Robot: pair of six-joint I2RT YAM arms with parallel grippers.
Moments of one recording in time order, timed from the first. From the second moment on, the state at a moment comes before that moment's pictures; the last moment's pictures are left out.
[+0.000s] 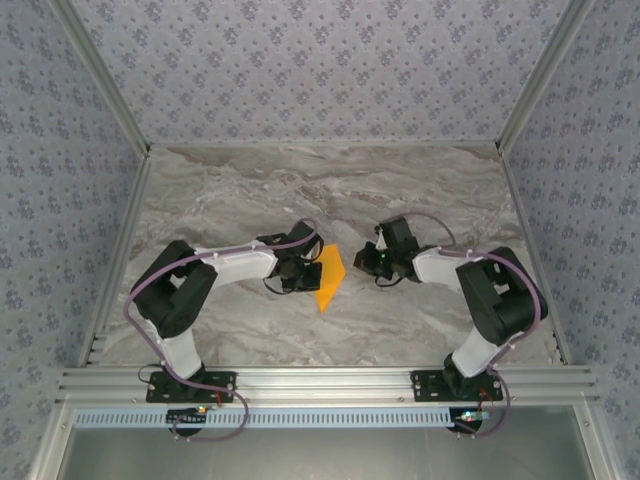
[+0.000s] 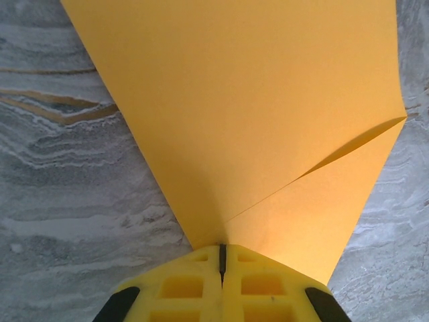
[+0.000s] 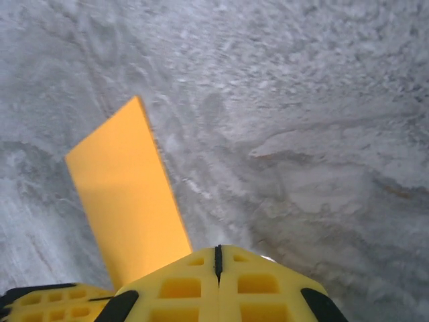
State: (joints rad) left arm -0.78 1.79 1.01 -0.44 0.19 -0.73; right arm 0.46 1.62 0.71 0.03 -0.37 0.80
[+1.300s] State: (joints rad) left arm -0.78 1.79 1.01 -0.43 0.19 -0.75; right arm 0.88 1.67 0.60 0.25 -0.38 1.01
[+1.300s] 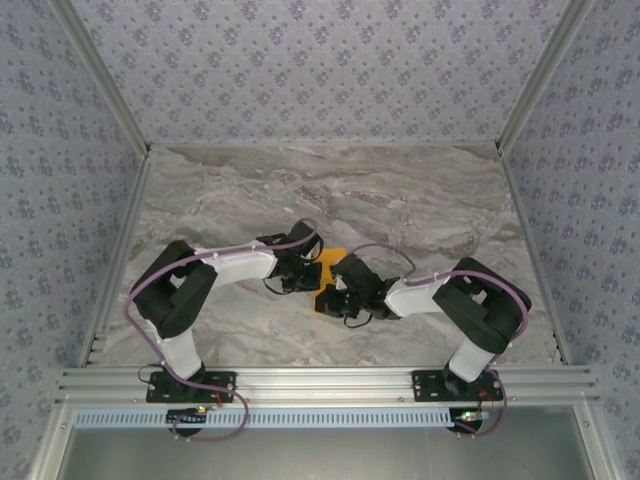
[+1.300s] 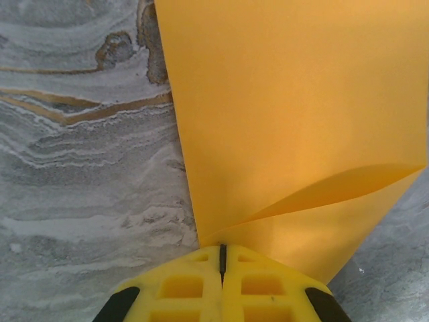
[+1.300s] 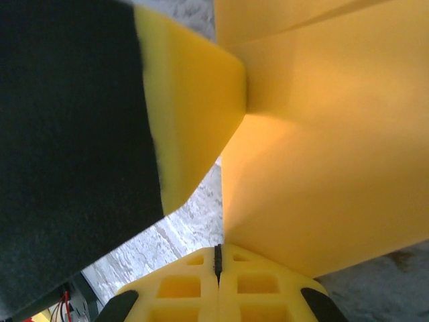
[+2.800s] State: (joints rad) left arm -0.78 1.51 0.88 -0.36 0.15 -0.77; right arm 0.67 1.60 0.60 0.14 -0.26 1.04
